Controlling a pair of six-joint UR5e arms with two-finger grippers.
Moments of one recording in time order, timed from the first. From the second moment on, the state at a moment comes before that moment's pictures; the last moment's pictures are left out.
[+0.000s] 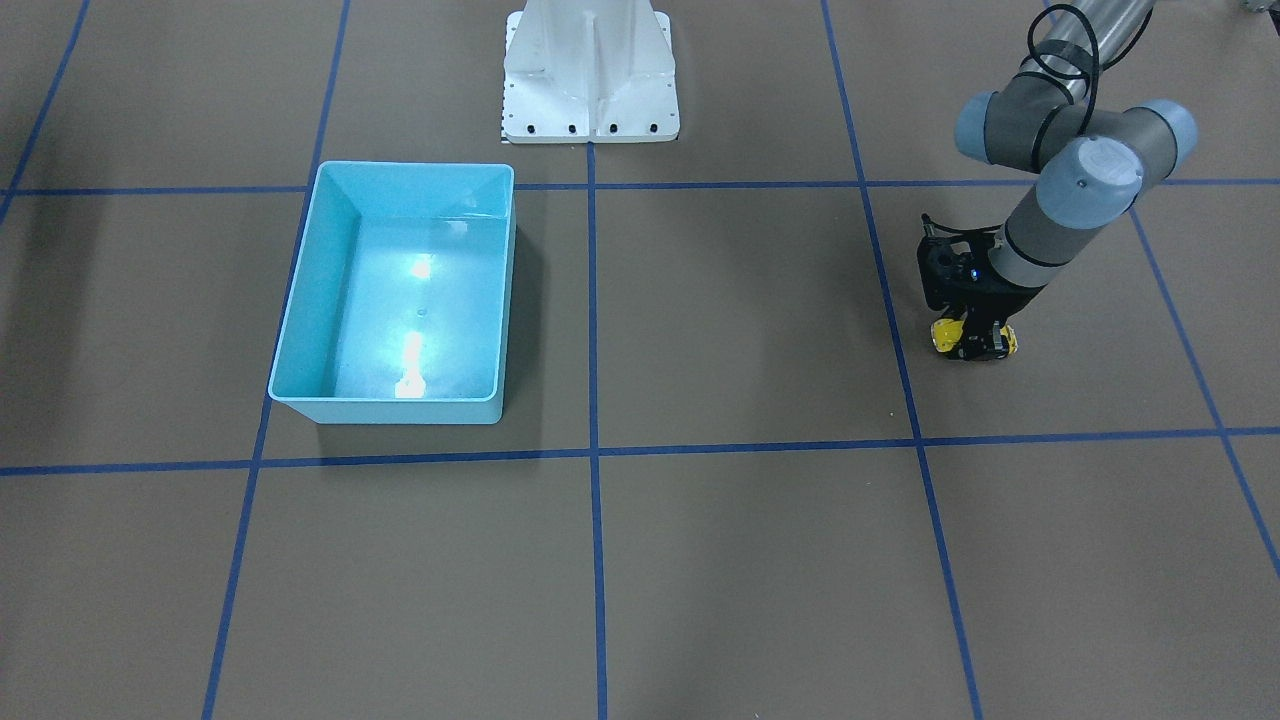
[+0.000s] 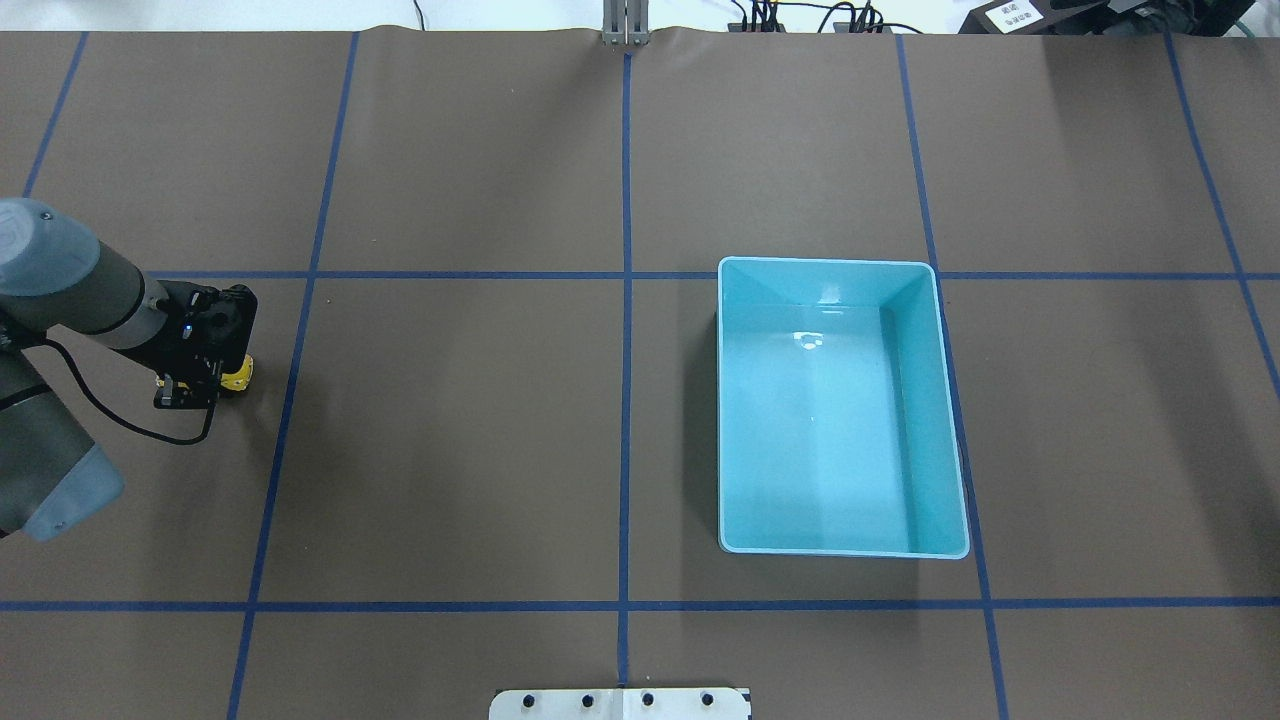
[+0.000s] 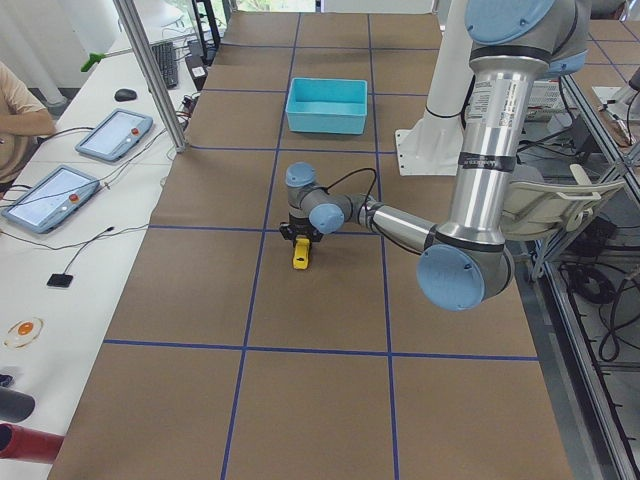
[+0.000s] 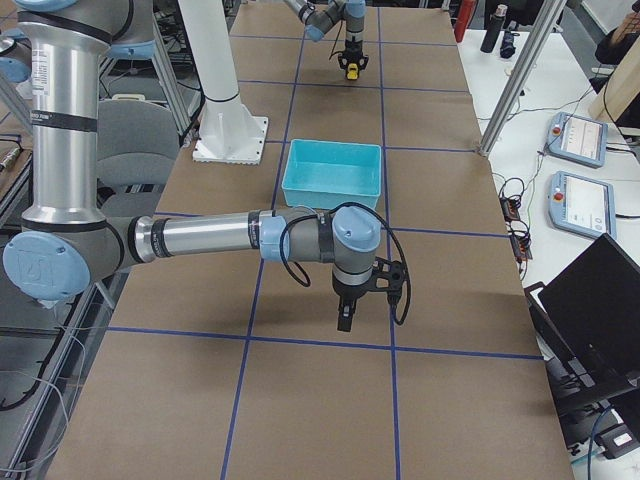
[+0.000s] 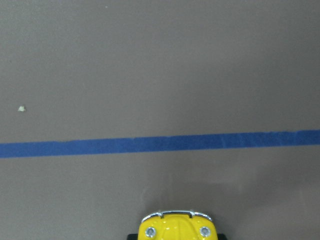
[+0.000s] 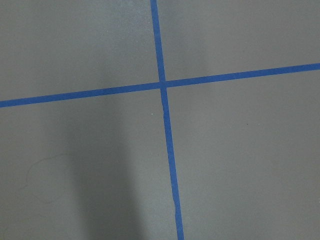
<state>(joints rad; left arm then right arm) -0.80 -1.71 -1.65 -1.98 -2.07 0.67 1.56 -1.66 1.79 -1.66 2.32 0.17</state>
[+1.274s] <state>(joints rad) -0.81 -1.70 -1.64 -1.98 -2.07 0.67 1.55 -1.66 1.79 -1.66 2.32 0.17</state>
